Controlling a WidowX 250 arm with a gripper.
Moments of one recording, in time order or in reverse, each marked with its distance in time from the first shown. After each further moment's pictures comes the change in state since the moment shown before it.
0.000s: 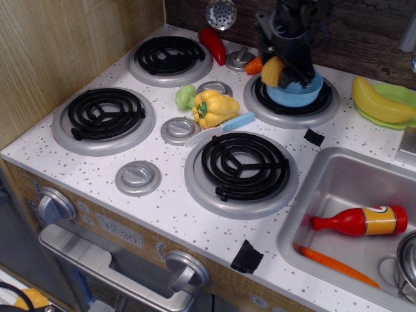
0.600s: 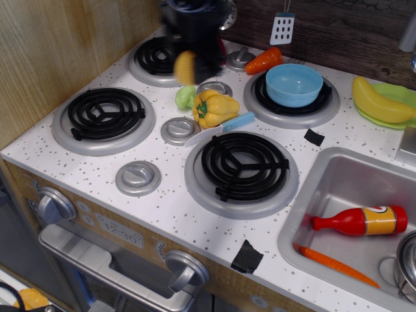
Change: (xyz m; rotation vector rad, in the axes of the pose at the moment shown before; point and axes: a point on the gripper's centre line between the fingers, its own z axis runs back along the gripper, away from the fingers) arm -0.084 0.034 0.045 -0.080 0.187 0.144
